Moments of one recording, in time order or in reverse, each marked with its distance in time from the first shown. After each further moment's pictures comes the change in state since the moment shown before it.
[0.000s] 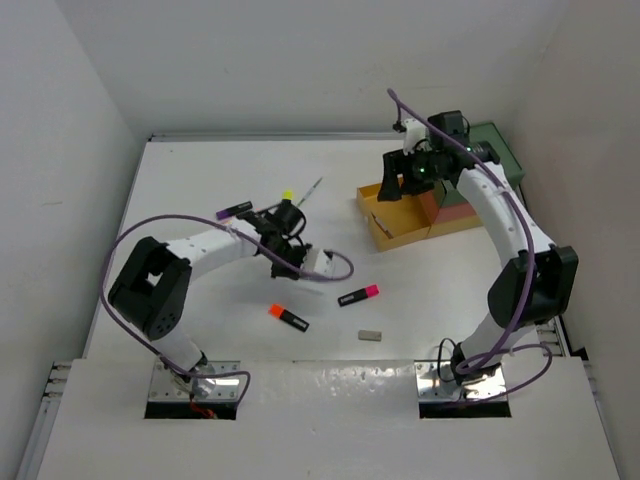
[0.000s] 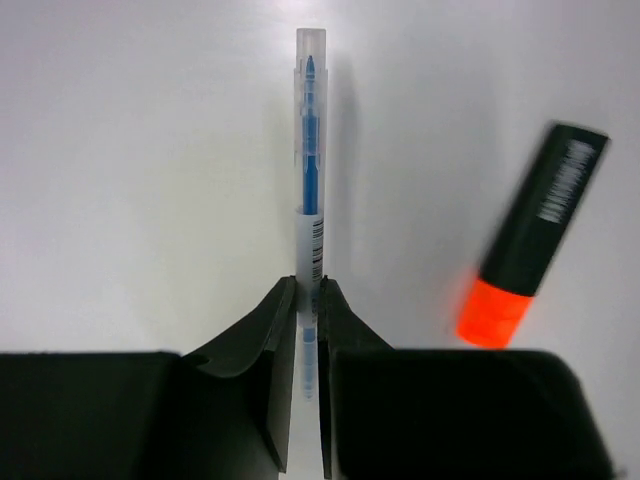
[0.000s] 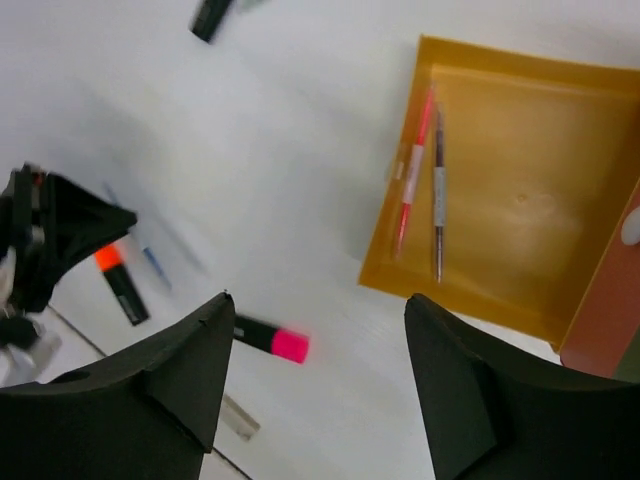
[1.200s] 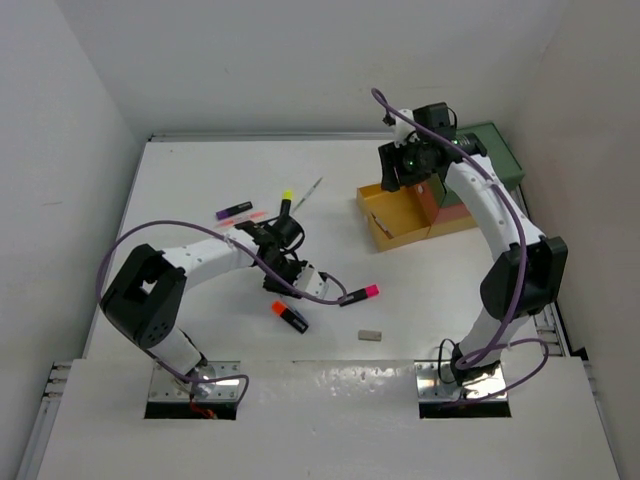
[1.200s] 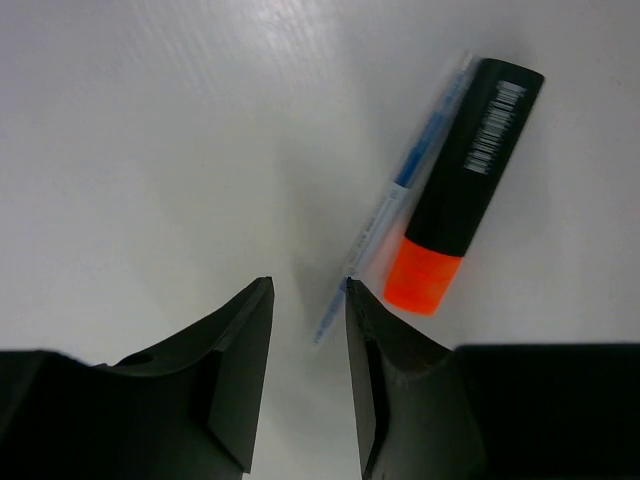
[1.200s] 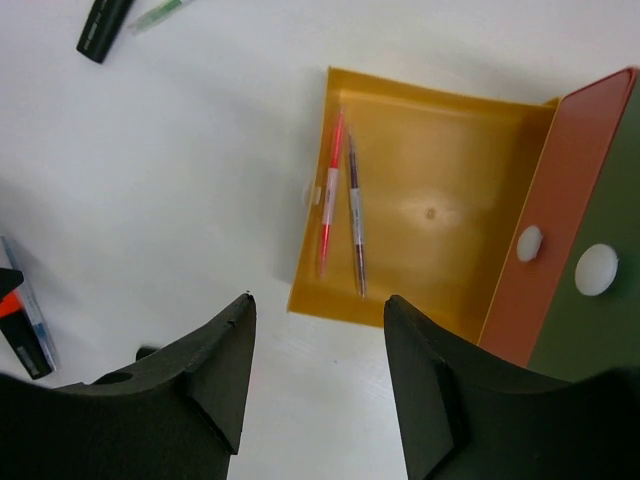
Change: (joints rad) left arm -0.015 -0.062 -0.046 -0.059 -0.020 0.097; right arm 0.055 0.058 0.105 0.008 0.197 -0.025
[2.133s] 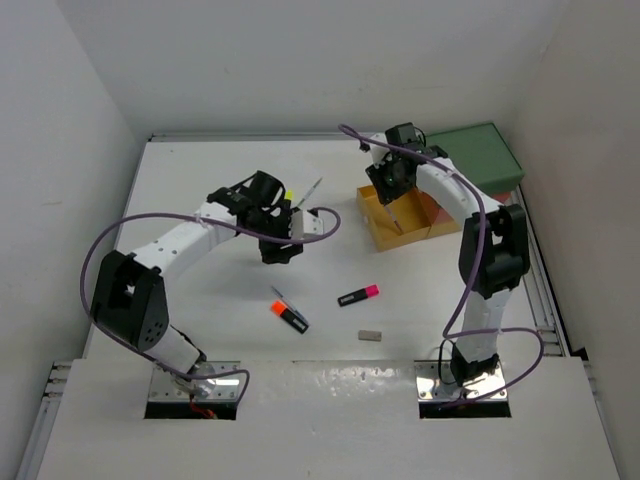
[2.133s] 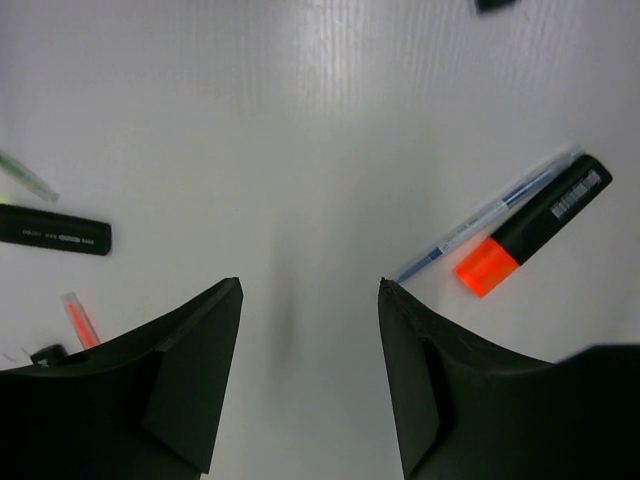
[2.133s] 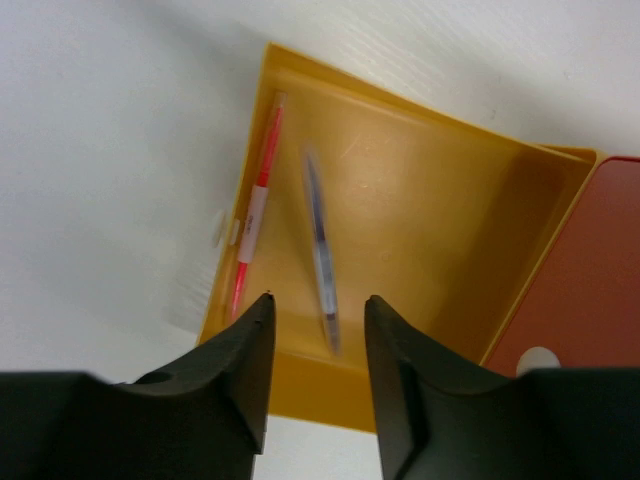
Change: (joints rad) left arm 0.173 -0.041 0.245 -0.072 0.061 -0.357; right arm 0.027 0.223 -0.063 0.155 0.126 -0.193
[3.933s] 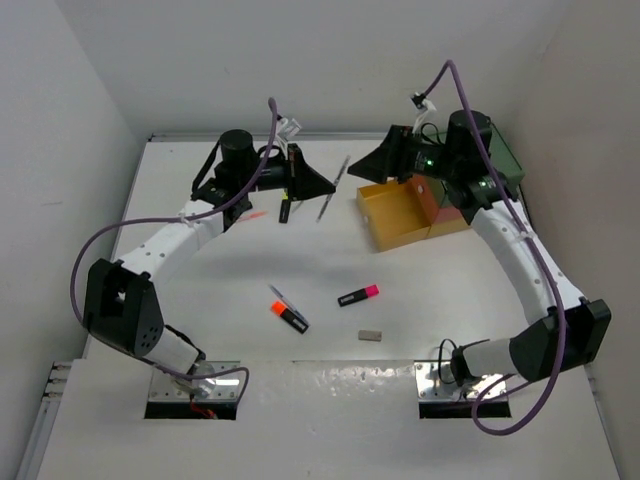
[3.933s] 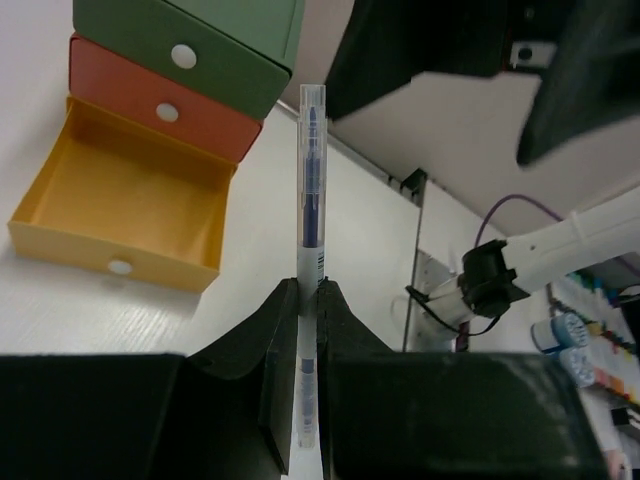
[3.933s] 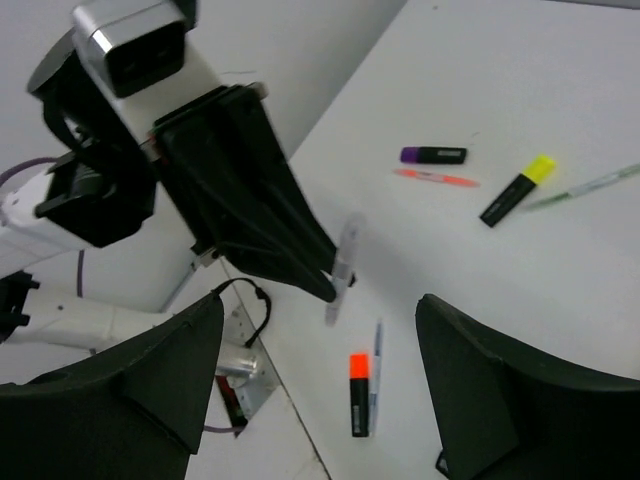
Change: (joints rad) left arm 0.070 -0.058 0.001 0.921 0.451 -1.267; right arm -0.050 -0.584 -0.259 0.436 -0.707 0.810
